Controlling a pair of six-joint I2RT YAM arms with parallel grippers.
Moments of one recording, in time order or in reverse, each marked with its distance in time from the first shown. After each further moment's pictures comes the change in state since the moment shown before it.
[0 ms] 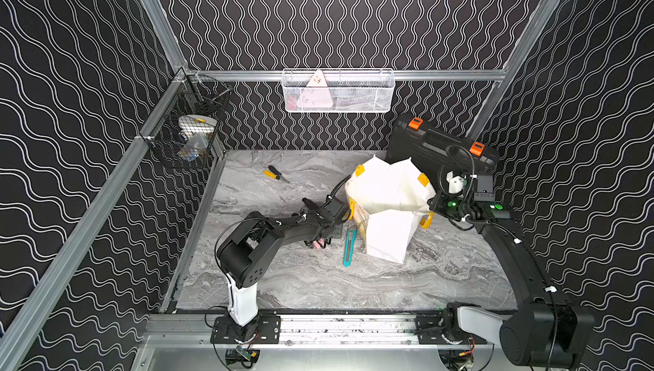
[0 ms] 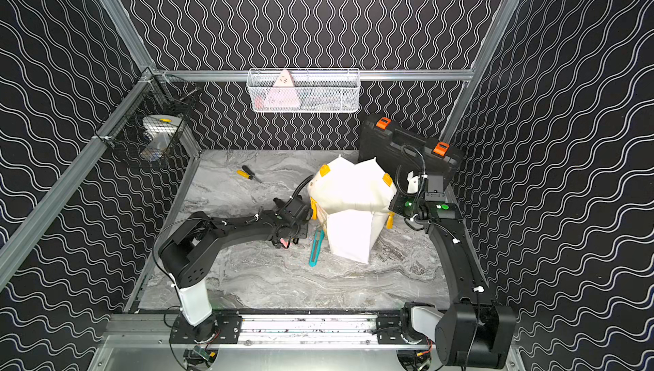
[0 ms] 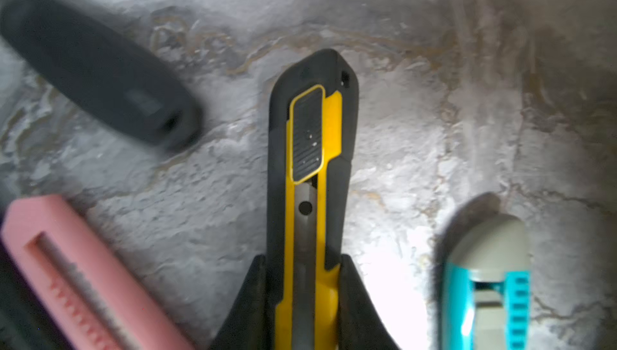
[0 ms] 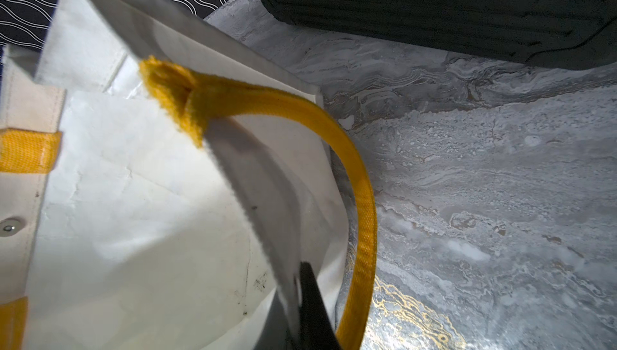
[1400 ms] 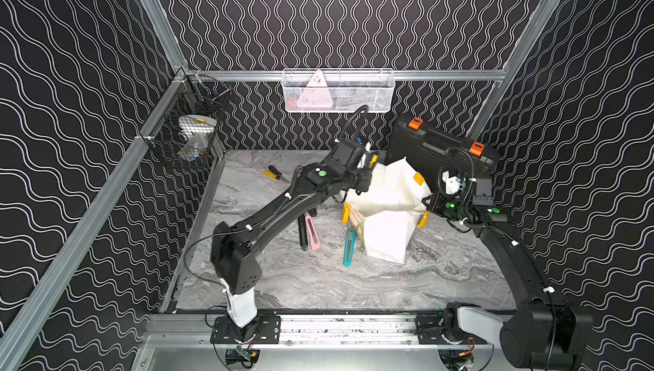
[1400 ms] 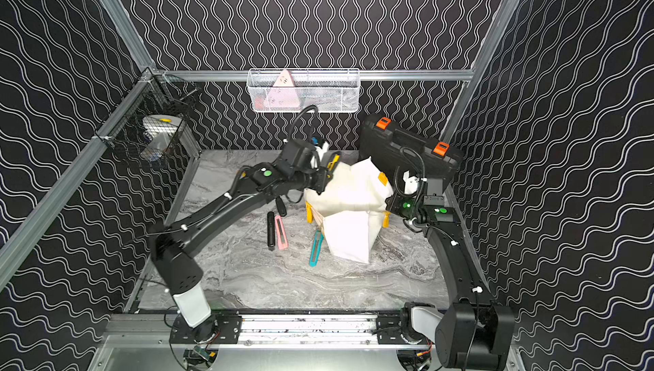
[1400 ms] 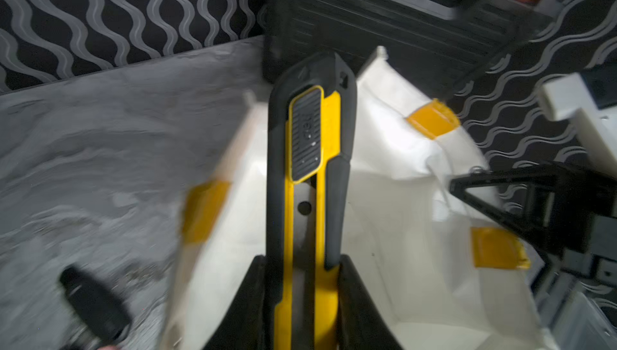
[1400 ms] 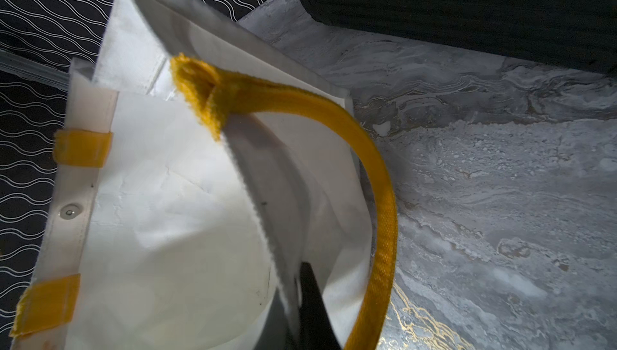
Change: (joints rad) left arm -0.060 0.011 0.809 -0.351 0.259 0.223; right arm 0.000 -0.017 -0.062 0.106 -0.108 -0.003
